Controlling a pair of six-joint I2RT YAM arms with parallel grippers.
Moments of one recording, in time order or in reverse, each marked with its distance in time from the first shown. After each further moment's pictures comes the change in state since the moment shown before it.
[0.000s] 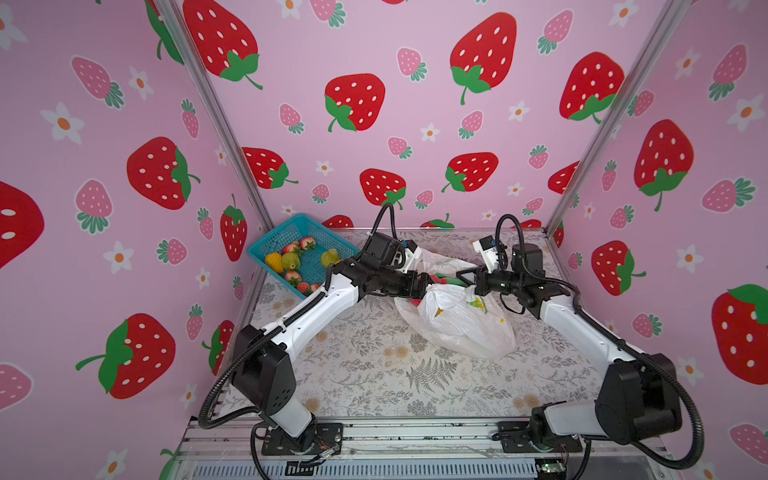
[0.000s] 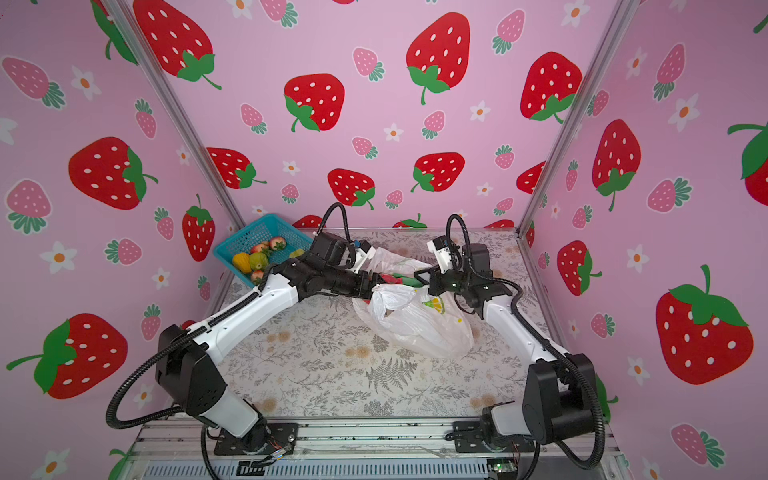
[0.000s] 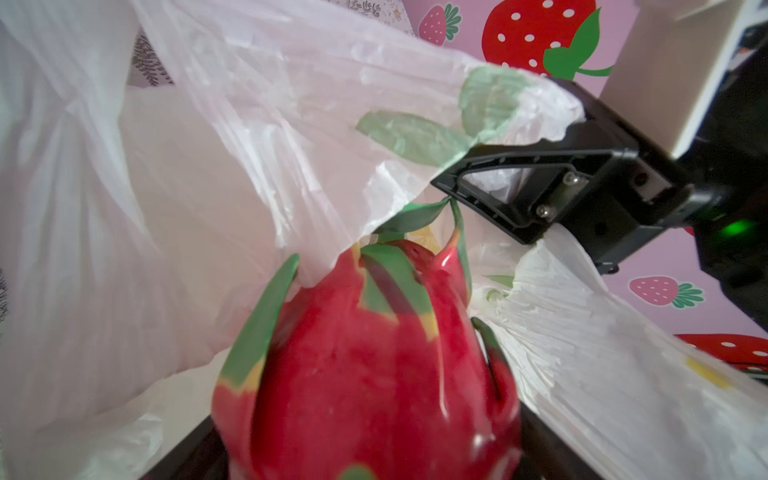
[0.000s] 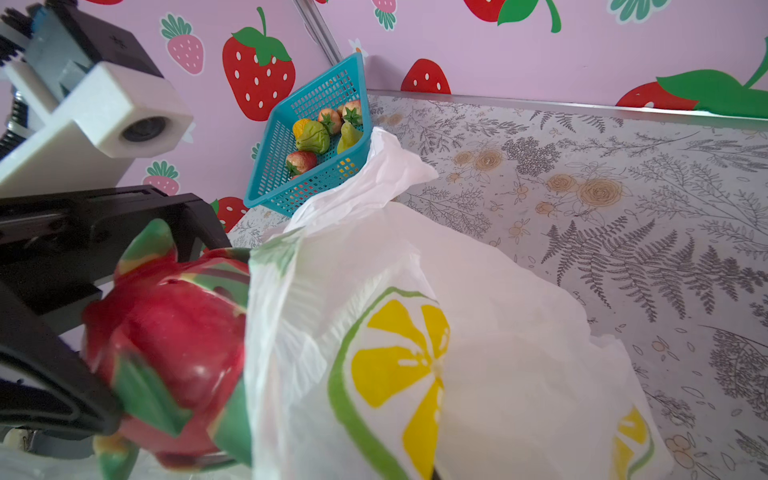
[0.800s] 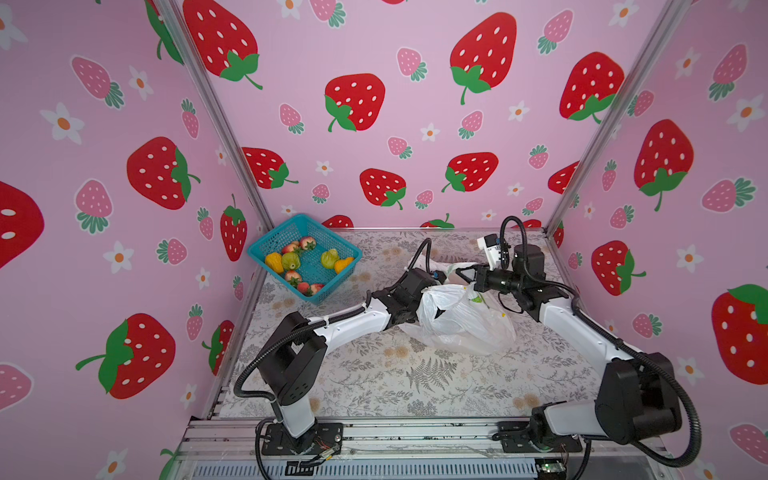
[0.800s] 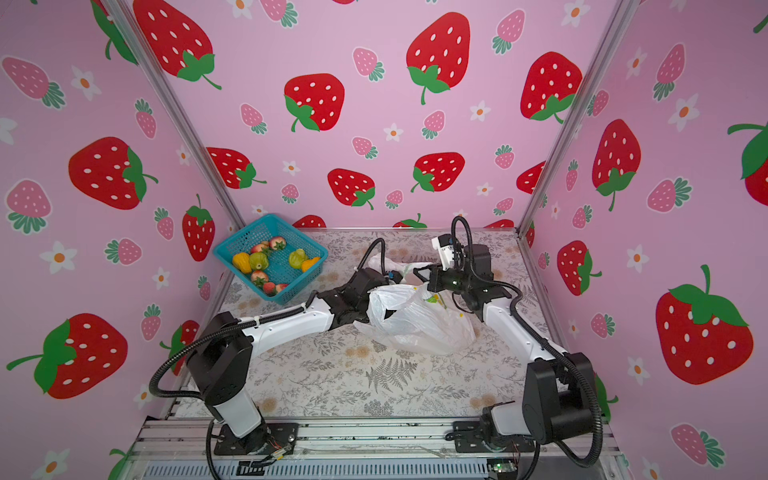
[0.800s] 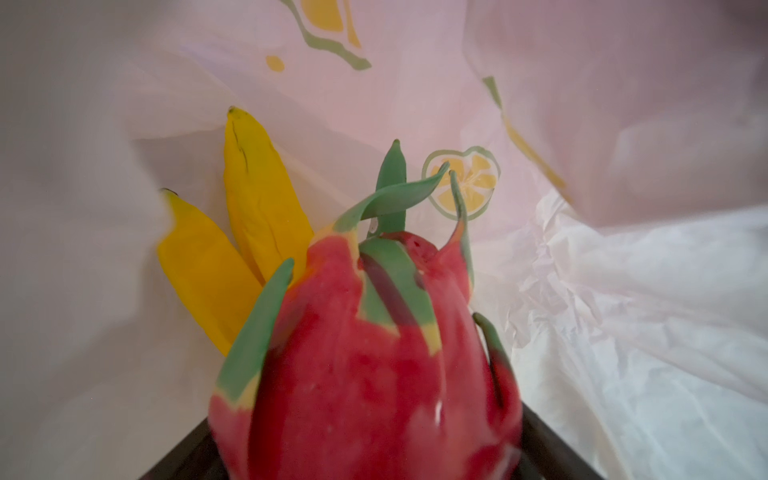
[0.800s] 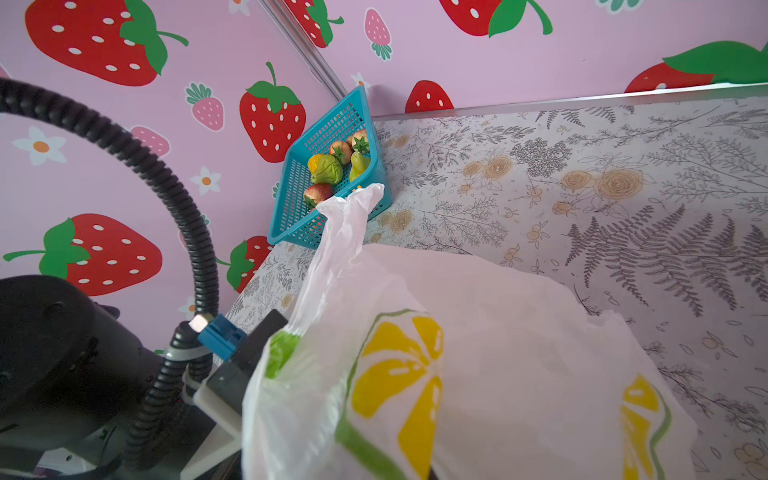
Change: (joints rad) left arm -0.200 0.118 -0.217 0.375 -0.182 0.047; right arm -0.032 0.000 -0.047 0.140 -0.023 0.214
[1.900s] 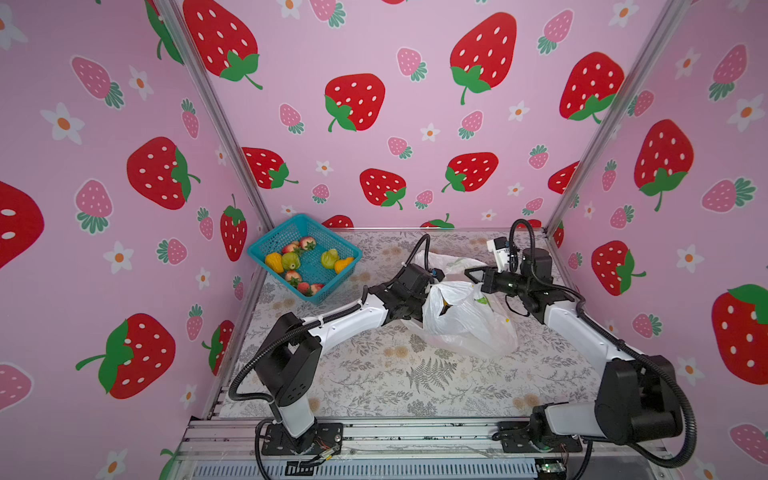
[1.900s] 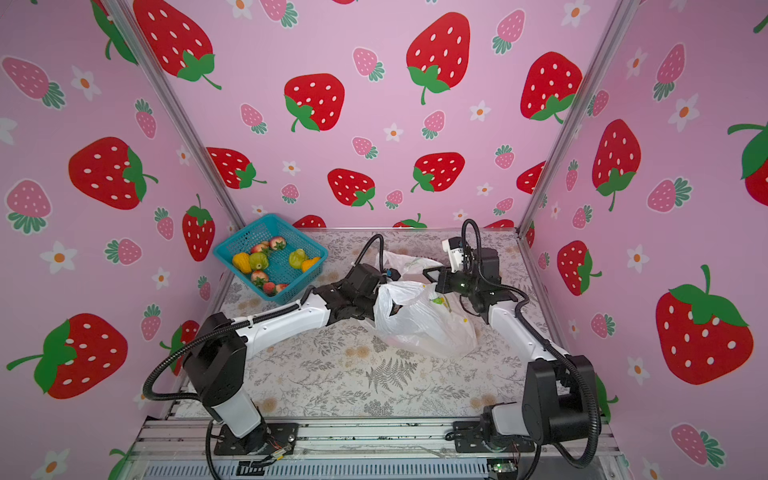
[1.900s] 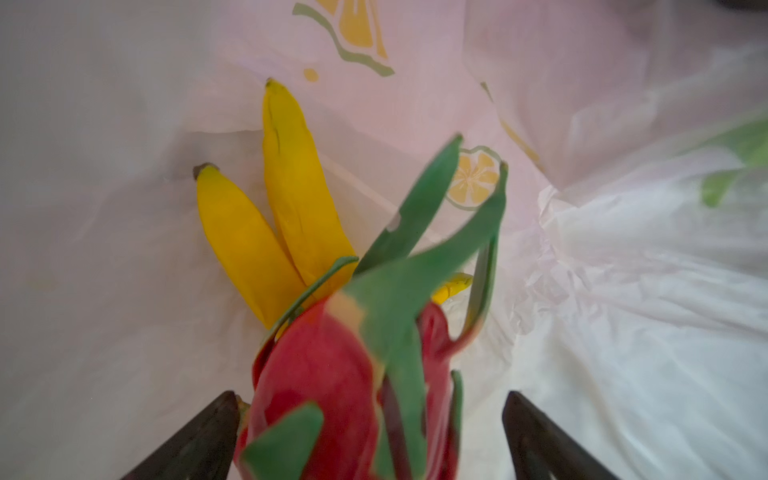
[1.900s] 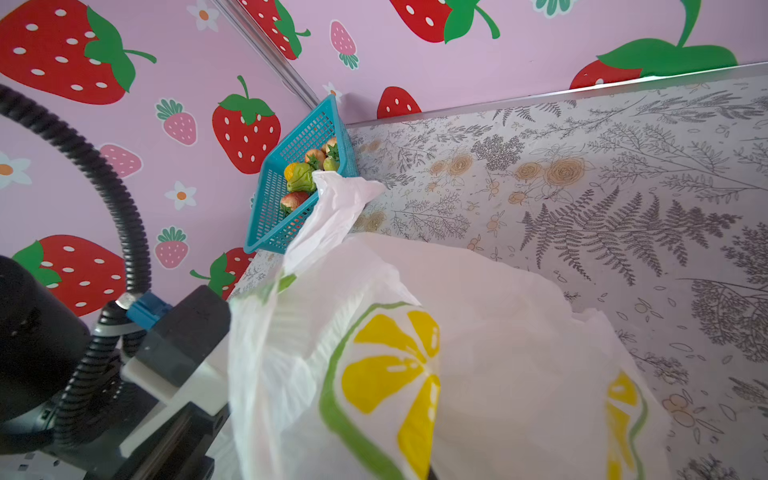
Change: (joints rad) left arm 0.020 -0.024 0.048 -0.127 0.013 0.081; right arm -0.063 -0.011 -0.042 0.012 0.004 -0.005
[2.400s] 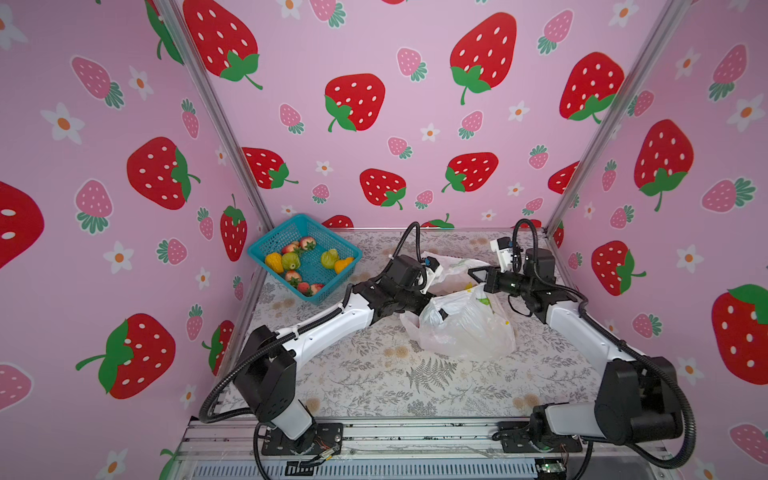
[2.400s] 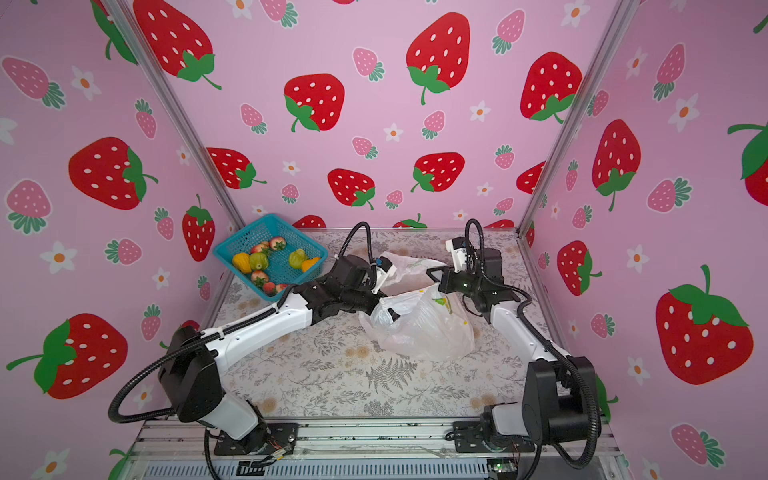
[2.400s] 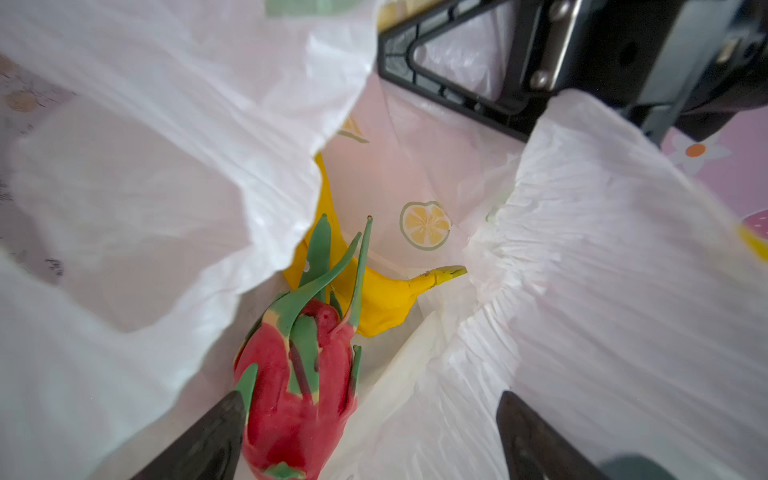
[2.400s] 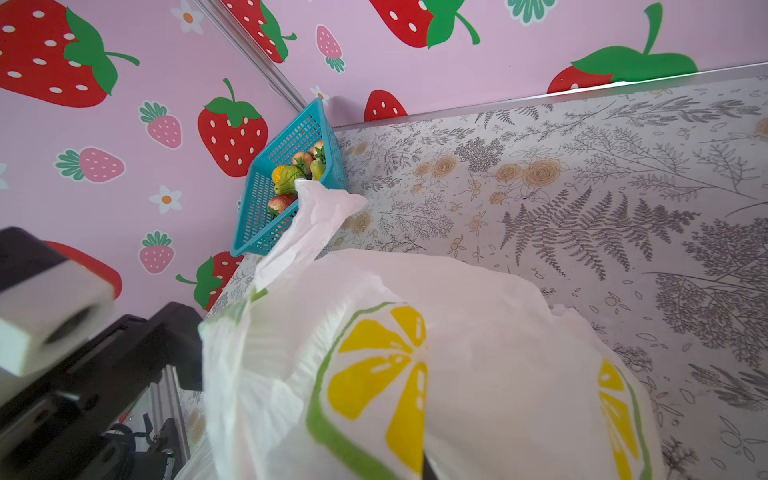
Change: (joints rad) left arm 0.037 -0.170 -0.017 -0.017 -0.023 0.013; right arm -0.030 -0.010 0.000 -0.023 0.015 -0.023
